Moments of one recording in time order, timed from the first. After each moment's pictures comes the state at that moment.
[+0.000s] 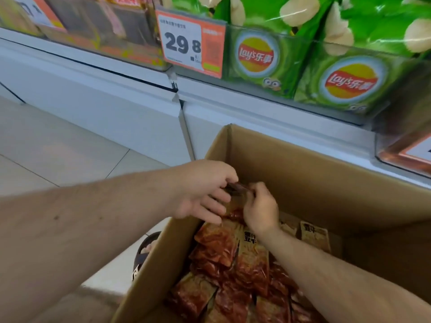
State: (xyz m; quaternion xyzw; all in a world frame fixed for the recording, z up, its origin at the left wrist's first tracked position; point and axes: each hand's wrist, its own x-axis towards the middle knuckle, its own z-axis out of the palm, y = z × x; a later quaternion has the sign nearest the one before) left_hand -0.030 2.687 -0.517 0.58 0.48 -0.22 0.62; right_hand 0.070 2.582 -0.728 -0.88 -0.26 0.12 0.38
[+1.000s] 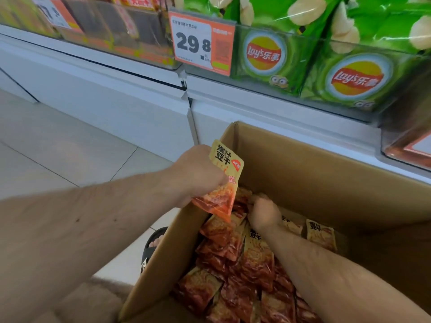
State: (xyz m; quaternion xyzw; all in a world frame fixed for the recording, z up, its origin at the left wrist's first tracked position) left_hand -0.039 2.700 -0.533 0.74 0.45 -0.06 0.50; right_hand 0.073 2.582 -0.758 -0.91 -0.33 0.20 0.13
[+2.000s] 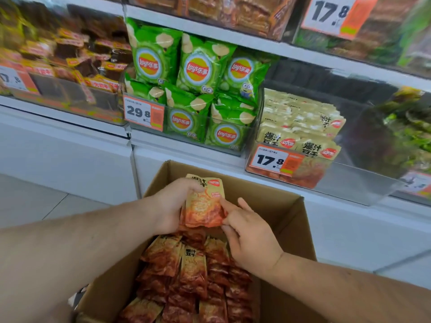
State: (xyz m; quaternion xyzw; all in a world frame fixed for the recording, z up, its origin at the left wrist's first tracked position) left_hand -0.048 2.611 -0.482 0.51 0.33 -0.10 0.79; right_hand 0.022 2.424 -0.534 -0.77 -0.57 -0.10 0.27
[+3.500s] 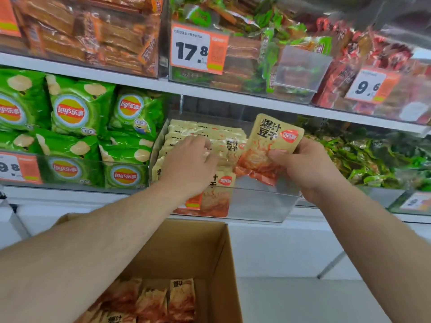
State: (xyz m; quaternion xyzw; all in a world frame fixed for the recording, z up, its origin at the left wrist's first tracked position) left_hand 0.129 2.484 -0.382 0.92 0.08 0.25 0.30; right_hand 0.180 2.283 -0.335 -0.79 -0.11 -0.02 0.60
